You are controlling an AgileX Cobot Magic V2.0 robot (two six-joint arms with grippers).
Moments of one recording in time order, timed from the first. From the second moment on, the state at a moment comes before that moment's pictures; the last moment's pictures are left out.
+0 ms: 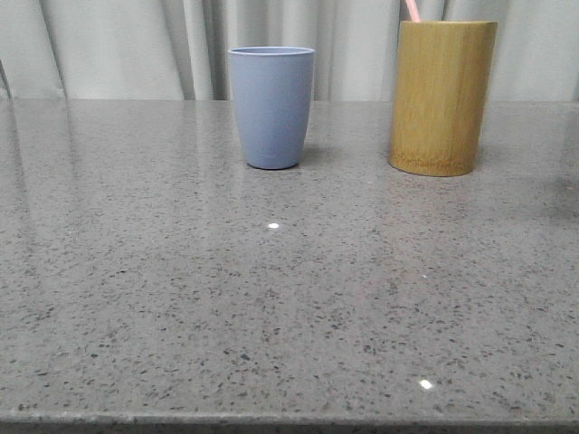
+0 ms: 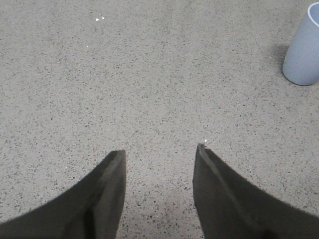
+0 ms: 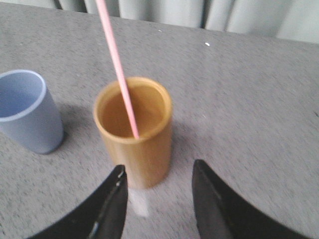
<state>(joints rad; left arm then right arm) -0.20 0.66 -0.84 0.06 0.84 -0.19 0.28 1.09 -1.11 -0.03 0.60 0.13</state>
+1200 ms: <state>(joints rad) -0.20 0.66 -0.84 0.06 0.84 -0.19 0.34 1.70 -1.57 -0.03 0.57 0.12</state>
